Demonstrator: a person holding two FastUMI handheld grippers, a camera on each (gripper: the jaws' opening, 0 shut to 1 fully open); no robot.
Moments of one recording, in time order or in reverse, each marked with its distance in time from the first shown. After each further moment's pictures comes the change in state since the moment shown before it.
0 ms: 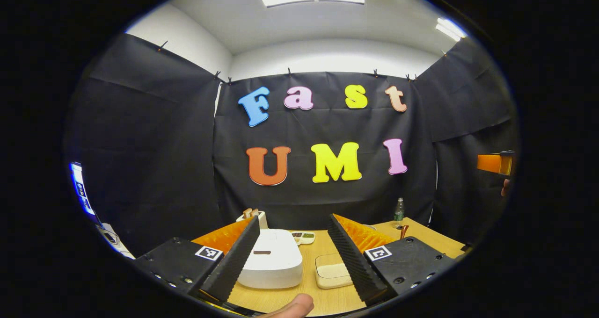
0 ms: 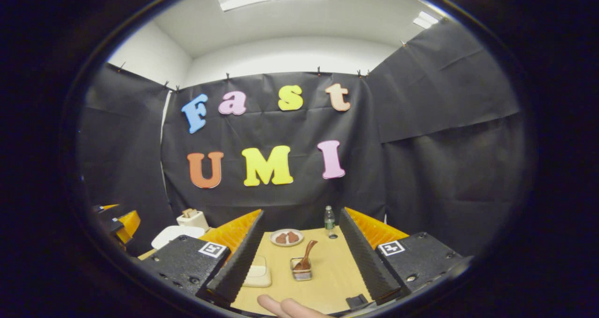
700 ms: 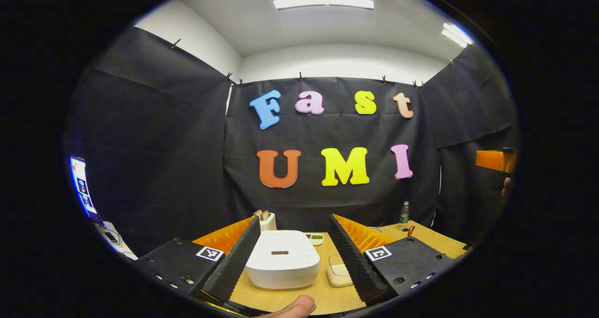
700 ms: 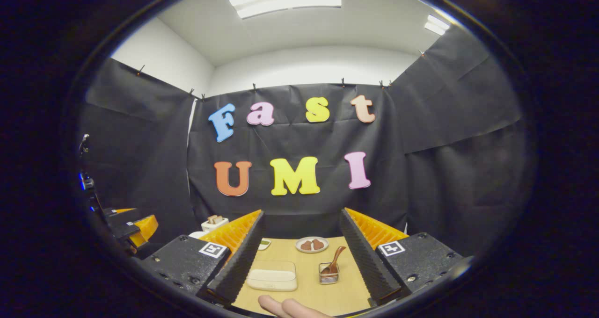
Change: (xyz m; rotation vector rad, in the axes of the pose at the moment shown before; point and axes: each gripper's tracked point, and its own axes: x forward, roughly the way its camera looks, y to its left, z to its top) left arm -0.010 0.055 -0.014 -0.045 0.013 0.036; right arm -0.007 0.056 0.002 -0.044 -0.050 0.070
